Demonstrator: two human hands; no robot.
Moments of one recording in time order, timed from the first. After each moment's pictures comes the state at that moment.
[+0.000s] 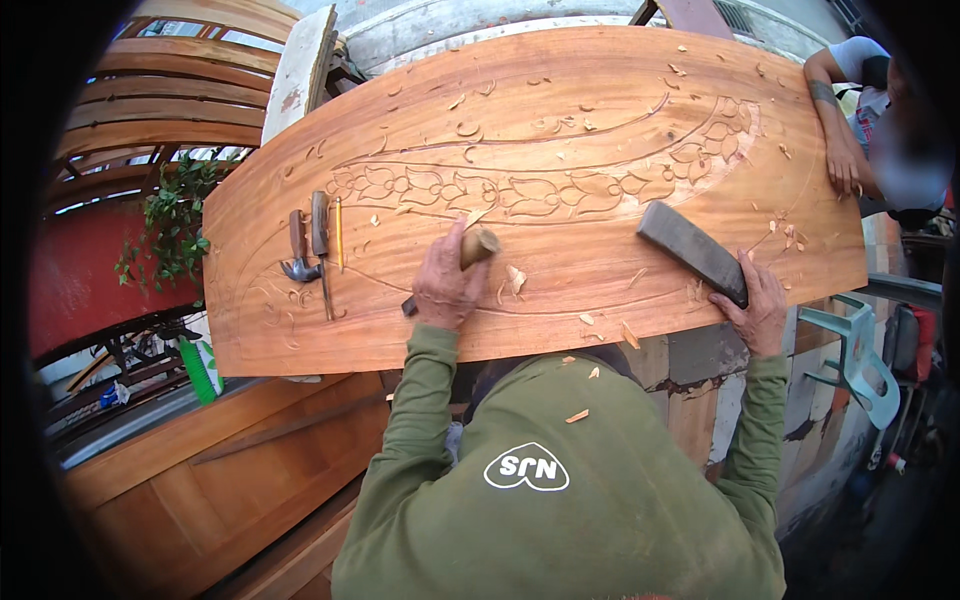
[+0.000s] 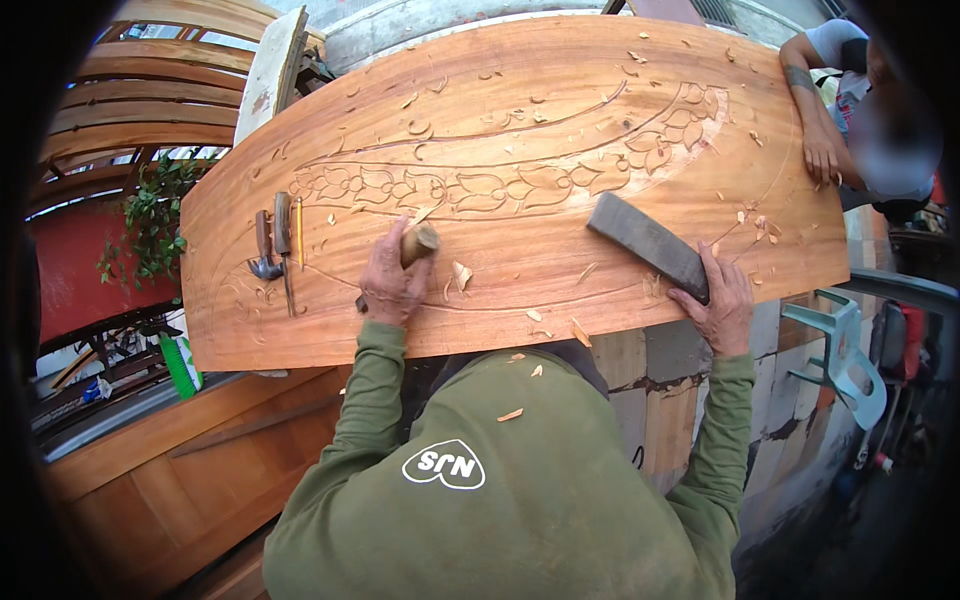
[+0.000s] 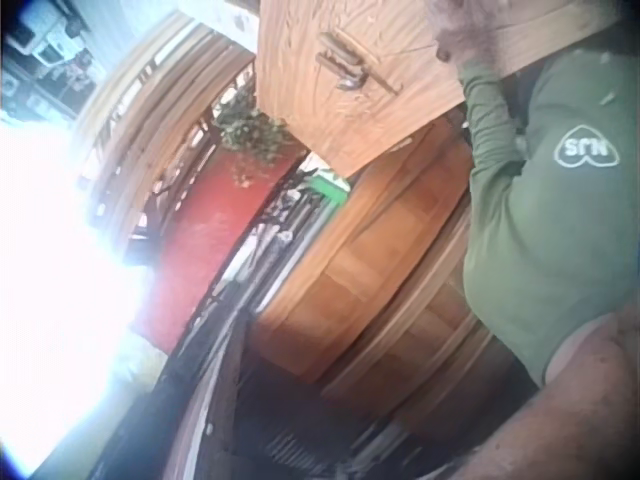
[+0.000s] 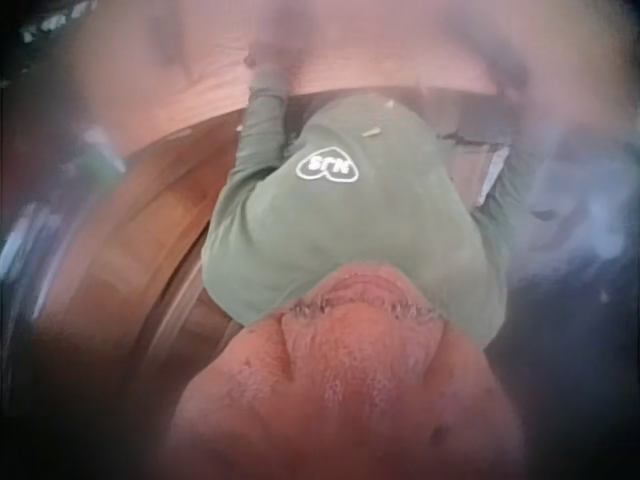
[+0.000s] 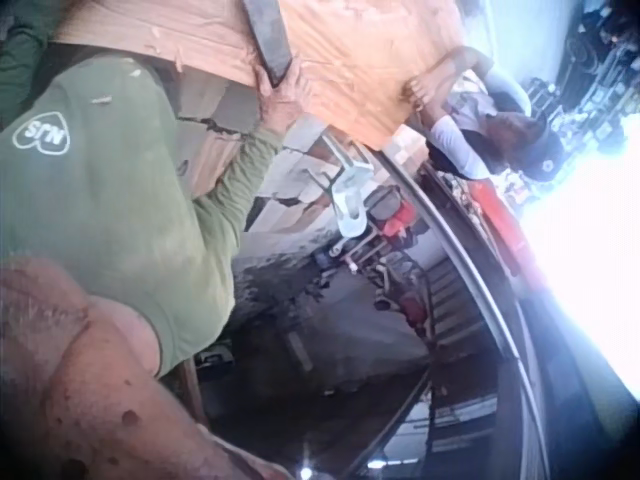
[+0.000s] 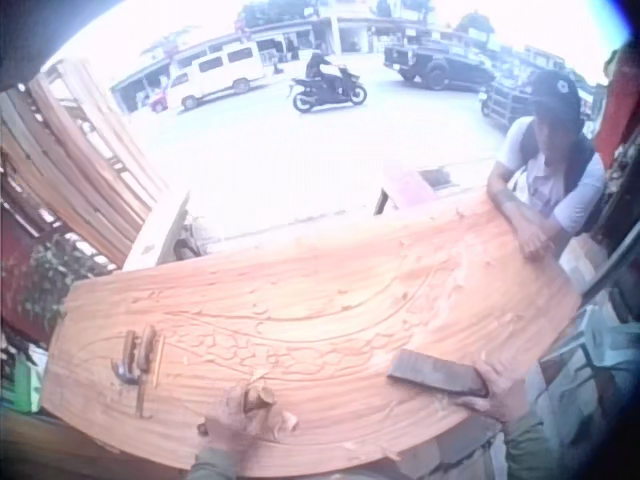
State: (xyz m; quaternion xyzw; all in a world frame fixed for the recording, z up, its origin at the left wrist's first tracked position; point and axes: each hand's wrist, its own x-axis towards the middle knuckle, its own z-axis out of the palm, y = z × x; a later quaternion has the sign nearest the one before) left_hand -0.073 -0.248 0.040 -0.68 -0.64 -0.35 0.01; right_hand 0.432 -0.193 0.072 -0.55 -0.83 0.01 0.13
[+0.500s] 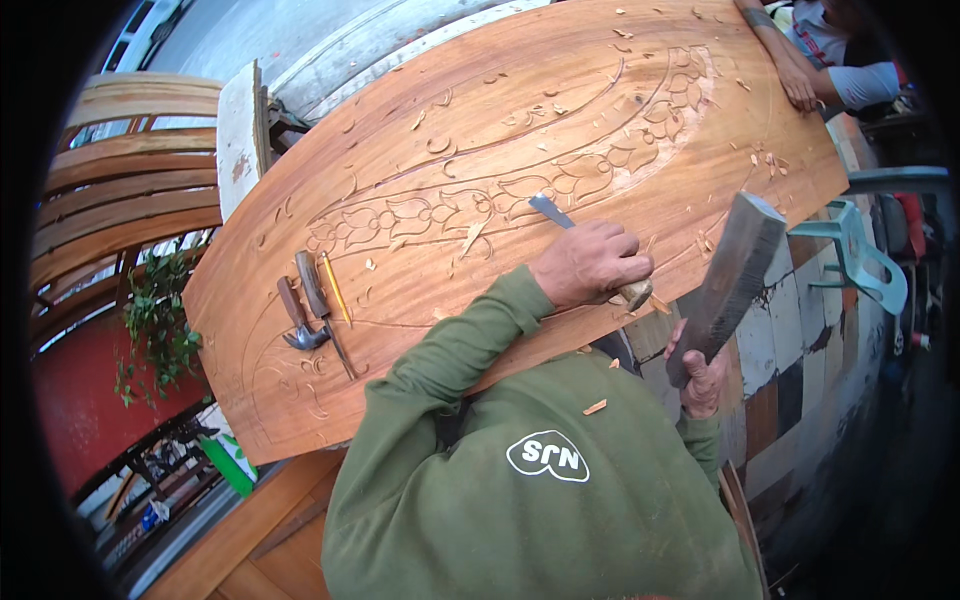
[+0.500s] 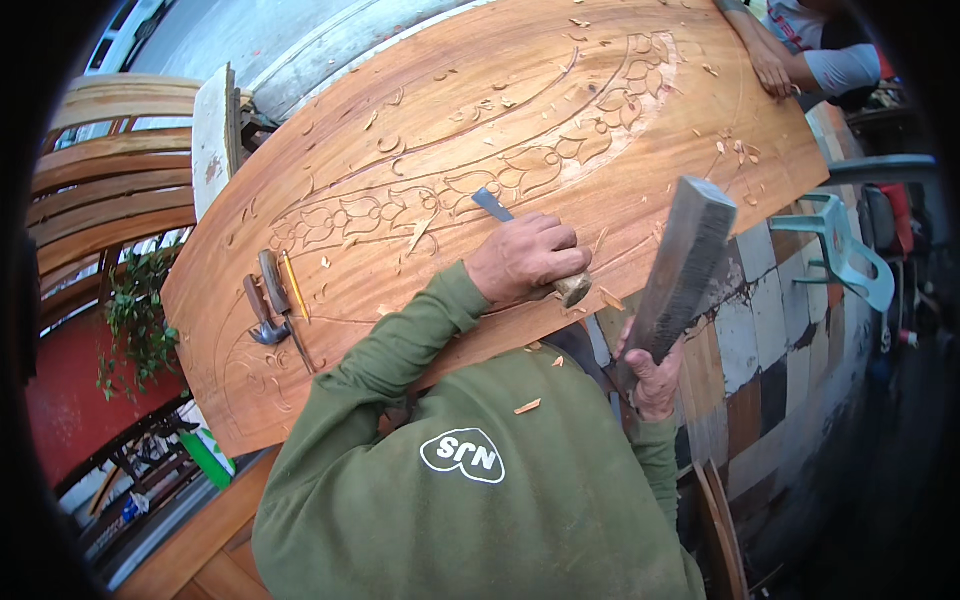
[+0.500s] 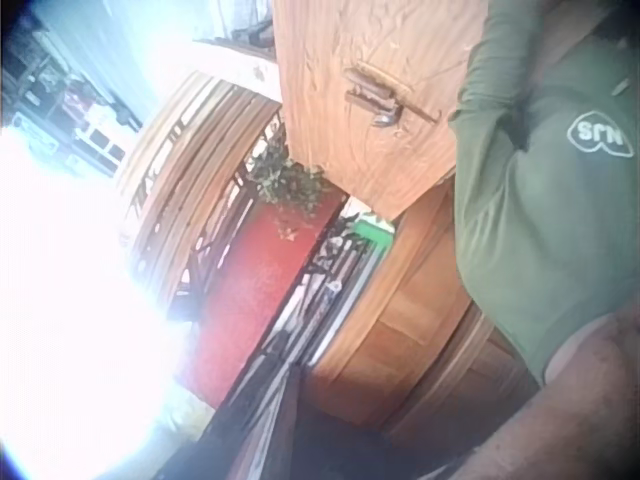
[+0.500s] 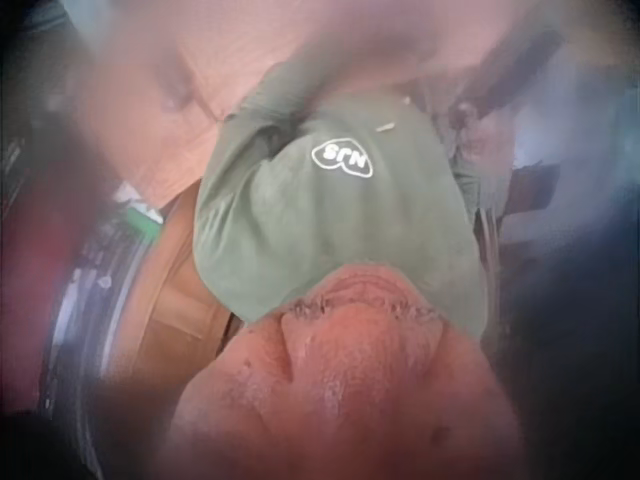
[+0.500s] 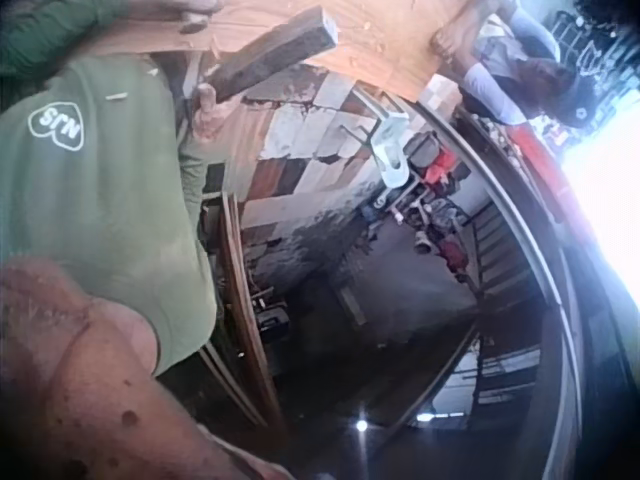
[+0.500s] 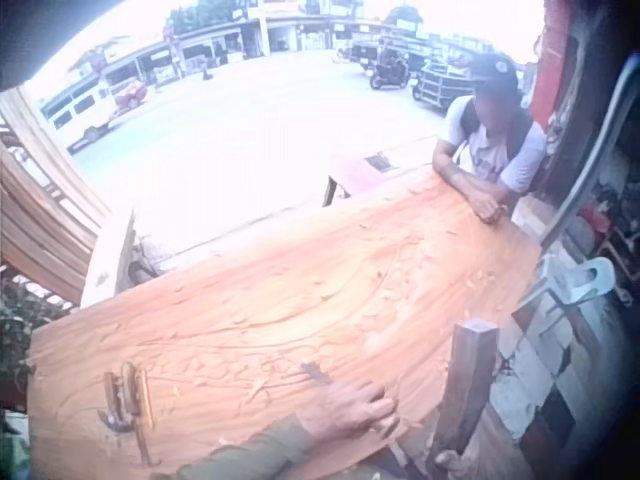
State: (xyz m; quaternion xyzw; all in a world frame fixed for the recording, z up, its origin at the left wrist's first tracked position) left_hand 0.023 -0.159 0.068 -0.92 -0.14 -0.32 -0.19; right_hand 0.251 -0.366 0.084 -0.54 -0.28 0.56 0.57
